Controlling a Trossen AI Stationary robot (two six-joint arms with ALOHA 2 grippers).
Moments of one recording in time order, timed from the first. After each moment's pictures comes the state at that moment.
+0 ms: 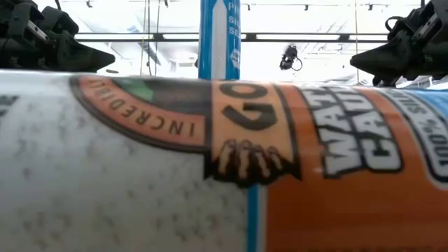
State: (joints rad) left arm 0.05 0.01 0.01 0.03 -0.03 -0.15; right arm 0.07 0.03 0.02 0.04 0.17 0.37
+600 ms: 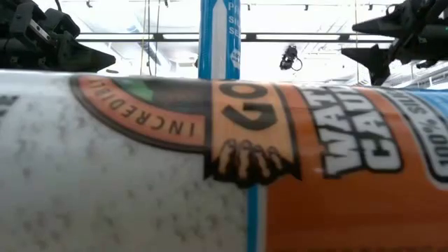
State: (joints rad) left arm 0.05 0.01 0.01 0.02 -0.04 -0.20; right arm 0.07 0.20 0.09 0.22 0.17 0.35
